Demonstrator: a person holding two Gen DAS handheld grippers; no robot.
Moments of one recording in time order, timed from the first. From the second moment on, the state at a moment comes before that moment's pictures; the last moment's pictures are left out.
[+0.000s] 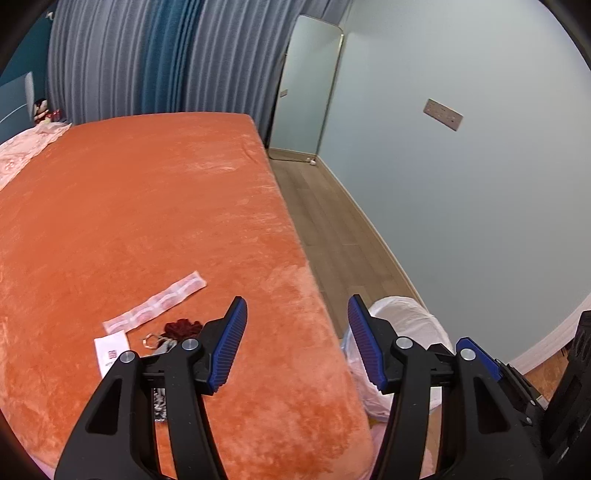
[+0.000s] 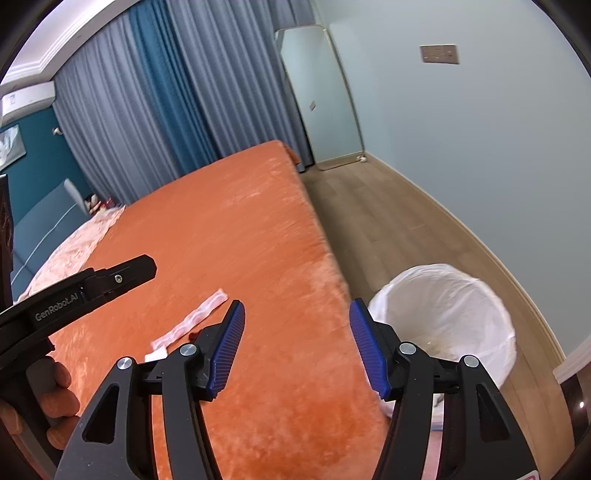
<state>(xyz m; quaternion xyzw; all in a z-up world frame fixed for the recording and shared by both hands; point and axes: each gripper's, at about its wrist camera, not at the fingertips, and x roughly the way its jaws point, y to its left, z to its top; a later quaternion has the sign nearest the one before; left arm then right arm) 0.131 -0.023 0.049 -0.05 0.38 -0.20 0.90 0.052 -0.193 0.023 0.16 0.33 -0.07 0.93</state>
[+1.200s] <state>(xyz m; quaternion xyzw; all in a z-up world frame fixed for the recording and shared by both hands) 0.182 0.198 -0.142 -0.17 0.56 -0.02 0.81 0.156 -0.004 -0.110 0.08 0.49 0.06 0.87</state>
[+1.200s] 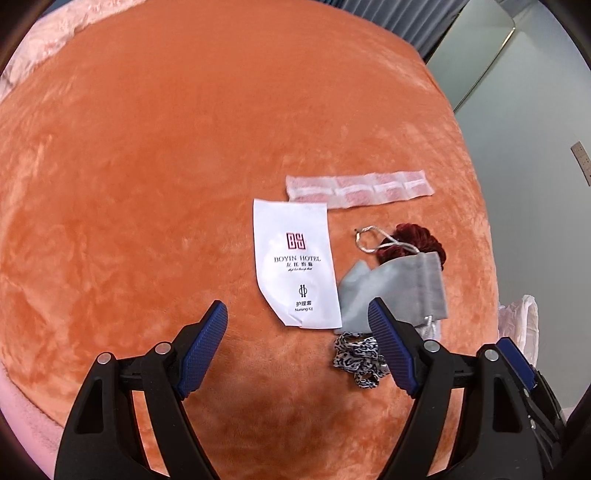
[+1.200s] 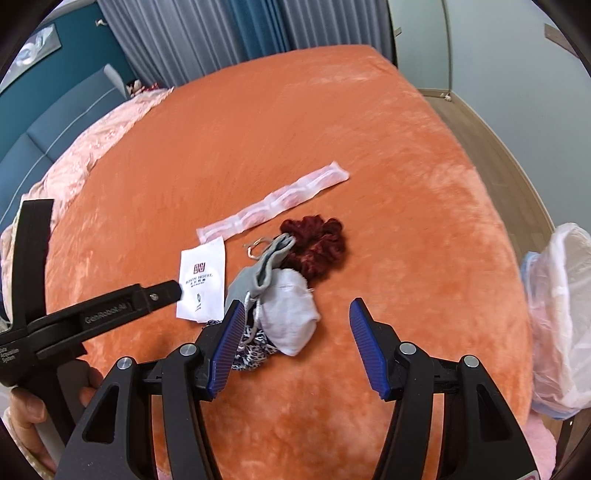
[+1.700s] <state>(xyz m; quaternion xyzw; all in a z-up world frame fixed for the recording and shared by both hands) 0.217 0.193 -0.190 -0.22 0.60 -0.02 0.77 0.193 0.033 -0.133 0.04 0.51 0.09 0.85</state>
